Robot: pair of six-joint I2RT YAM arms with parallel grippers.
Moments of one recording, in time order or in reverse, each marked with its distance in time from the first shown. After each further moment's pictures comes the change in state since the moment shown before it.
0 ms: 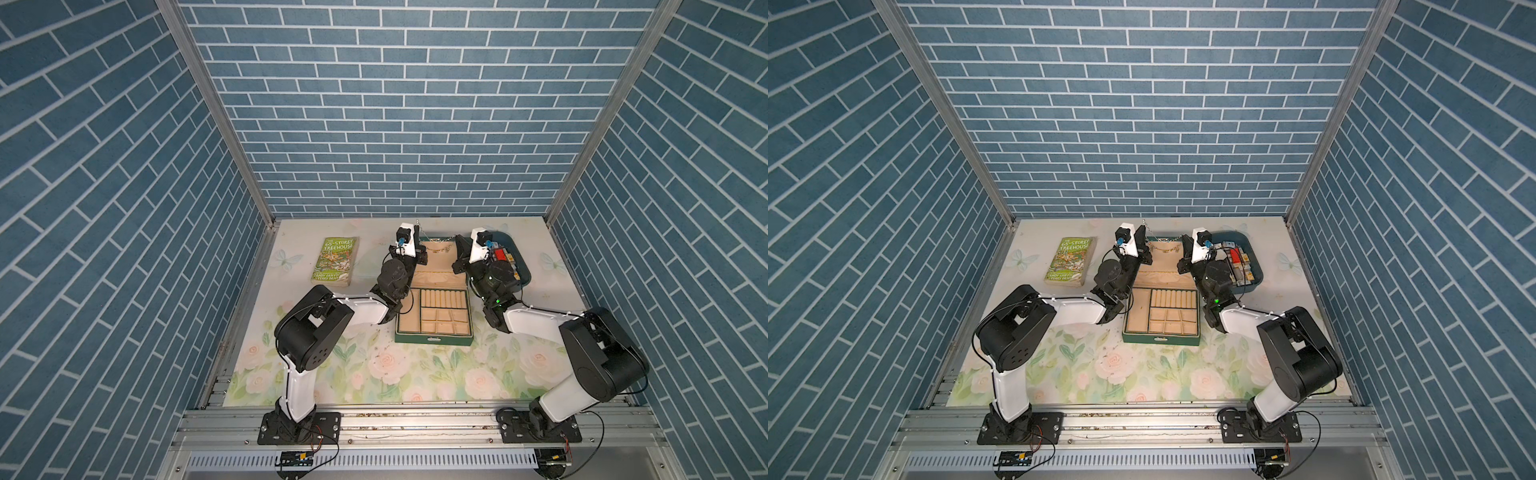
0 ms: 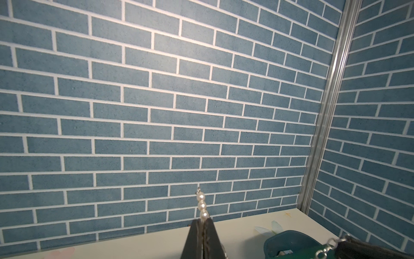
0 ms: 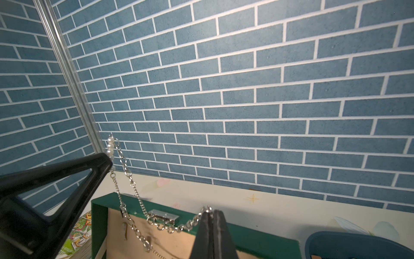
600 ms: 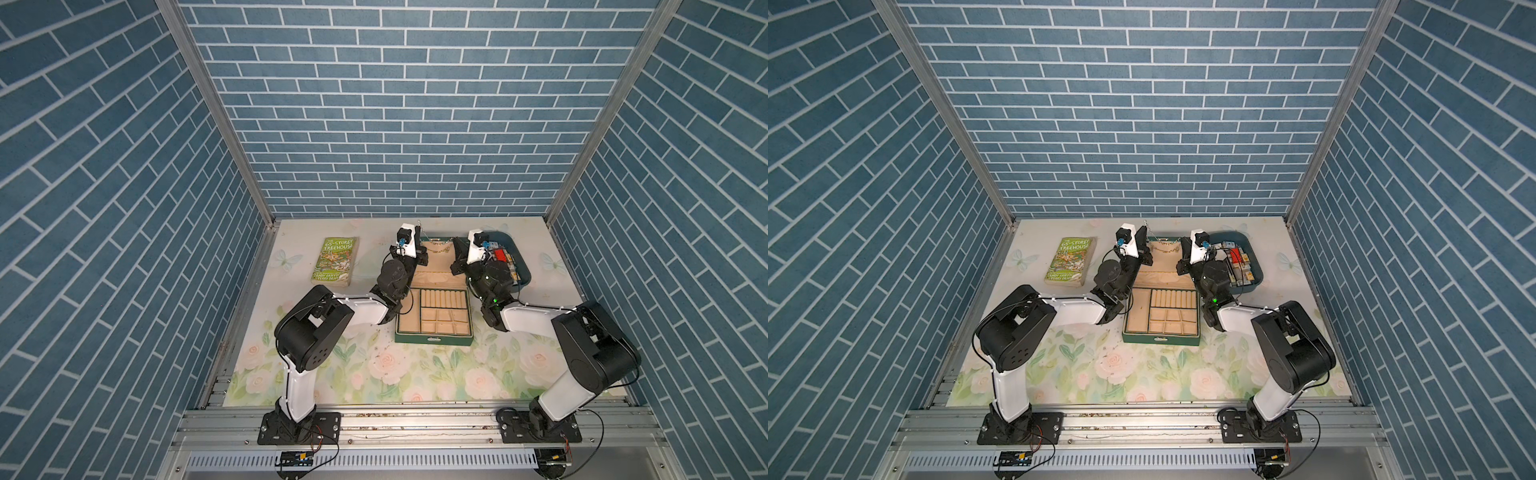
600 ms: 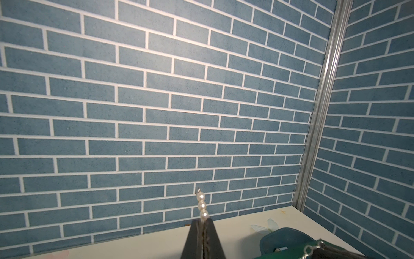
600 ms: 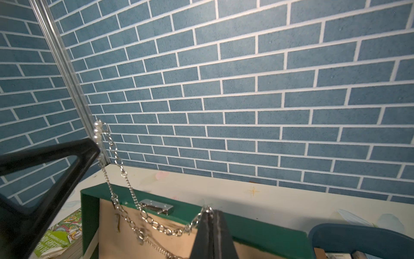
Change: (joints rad) left arm 0.000 0.000 -0.010 0.003 0.024 0.000; right arm -0.004 0.054 0.007 0.019 -0.009 0.010
